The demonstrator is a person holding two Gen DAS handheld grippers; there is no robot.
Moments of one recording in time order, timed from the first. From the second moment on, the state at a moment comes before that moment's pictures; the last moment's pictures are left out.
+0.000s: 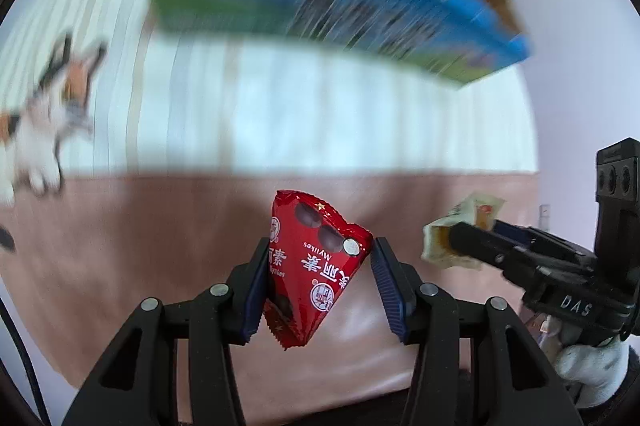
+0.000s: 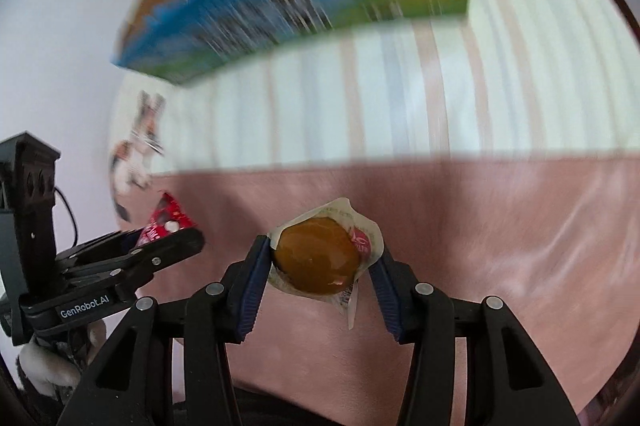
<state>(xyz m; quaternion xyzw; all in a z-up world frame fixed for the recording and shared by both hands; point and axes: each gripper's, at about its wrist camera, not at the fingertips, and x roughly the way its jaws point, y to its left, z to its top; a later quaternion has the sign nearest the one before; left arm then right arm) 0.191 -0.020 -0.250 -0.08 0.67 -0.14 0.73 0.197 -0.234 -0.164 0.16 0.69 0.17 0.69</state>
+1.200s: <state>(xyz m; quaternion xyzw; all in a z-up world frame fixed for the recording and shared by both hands) 0.358 -0.059 -0.231 0.02 0.63 -0.08 0.77 0.385 -0.239 -0.110 0.07 0.63 0.09 0.76</state>
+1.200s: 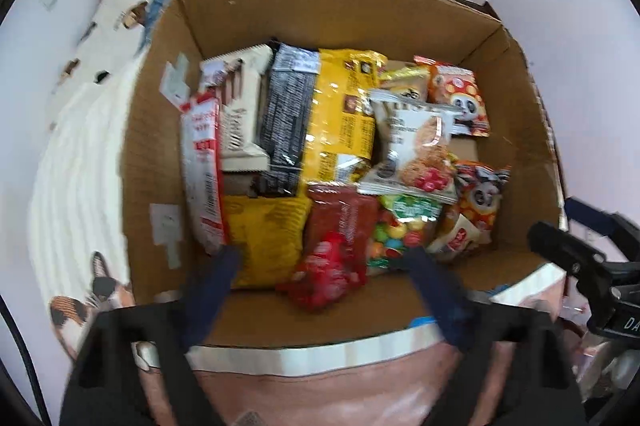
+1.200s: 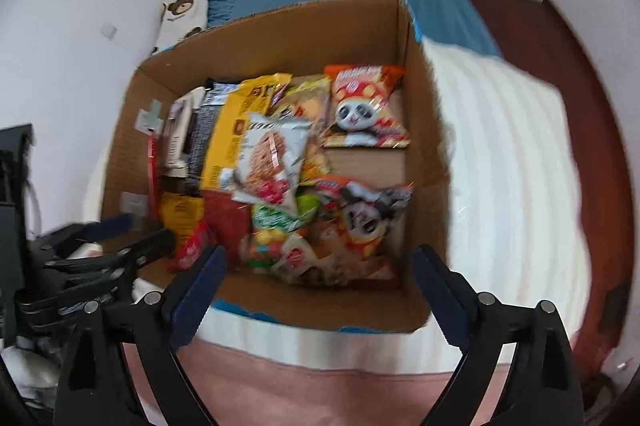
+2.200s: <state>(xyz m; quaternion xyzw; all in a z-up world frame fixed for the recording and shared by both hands) 0.260 -0.065 -0.111 0.03 0.47 -0.01 0.88 0.294 -0.252 0.013 0.02 0.48 0.02 0.88</state>
